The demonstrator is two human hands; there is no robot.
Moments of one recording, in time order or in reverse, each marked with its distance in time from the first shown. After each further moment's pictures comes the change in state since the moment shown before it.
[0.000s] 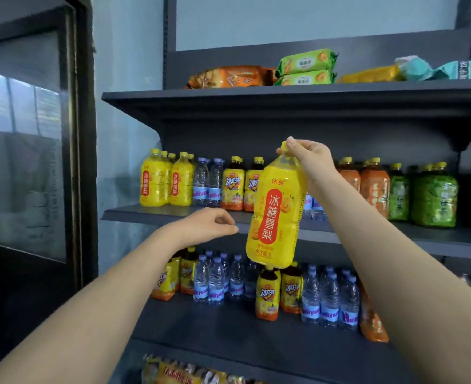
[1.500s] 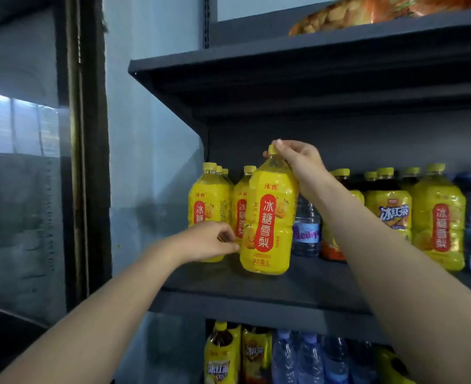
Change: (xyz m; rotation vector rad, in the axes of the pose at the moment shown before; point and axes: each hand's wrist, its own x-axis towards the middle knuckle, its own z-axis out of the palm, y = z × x) left_hand 0.223 -0.302 -0.176 0.332 0.011 0.081; right_hand 0.247 0.176 0.306 0.058 -0.098 -0.025
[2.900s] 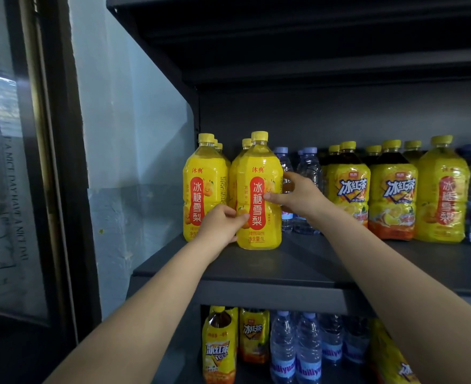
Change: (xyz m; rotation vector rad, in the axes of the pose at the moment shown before) left_hand 0.036 -0.008 0.057 -0.887 0.268 -0.298; right_hand -0.041 0.080 0.006 -0.434 -0.069 0.228
